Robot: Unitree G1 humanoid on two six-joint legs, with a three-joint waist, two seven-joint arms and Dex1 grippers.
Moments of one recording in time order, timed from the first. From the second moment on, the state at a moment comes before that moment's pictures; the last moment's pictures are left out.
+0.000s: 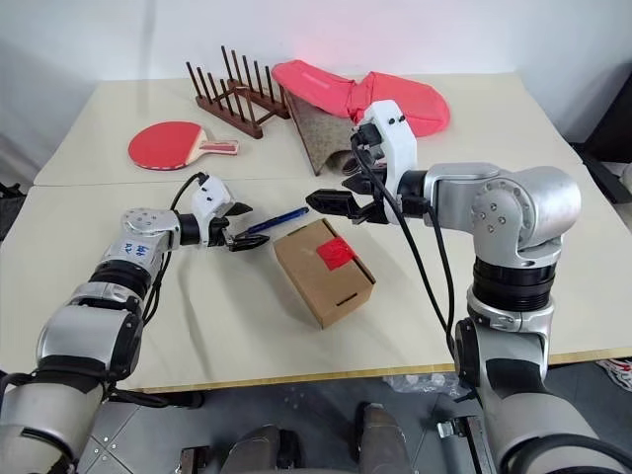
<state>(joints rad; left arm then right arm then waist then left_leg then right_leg) -1.09 0.50 -0.10 1.23 0.06 -0.20 -0.93 -1.03 -0.38 -0.14 -0.20 0.59 1.54 0.51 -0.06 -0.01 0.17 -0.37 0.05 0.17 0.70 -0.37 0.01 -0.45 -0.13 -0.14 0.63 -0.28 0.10</state>
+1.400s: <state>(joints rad) -1.07 0.55 -0.08 1.26 0.12 -0.35 -0.90 -1.03 -0.39 -0.17 -0.23 0.63 1.59 0.47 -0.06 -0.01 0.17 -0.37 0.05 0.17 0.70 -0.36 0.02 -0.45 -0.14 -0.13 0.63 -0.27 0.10</state>
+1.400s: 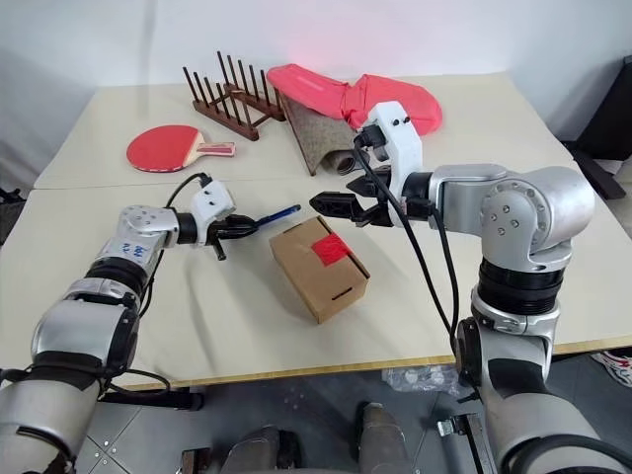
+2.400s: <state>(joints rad) -0.66 0.50 0.02 0.49 -0.08 -0.37 -0.82 -1.37 -0.28 -0.12 0.25 0.54 1.60 0.39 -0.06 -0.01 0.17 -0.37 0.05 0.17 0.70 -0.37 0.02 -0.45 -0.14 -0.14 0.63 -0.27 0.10</state>
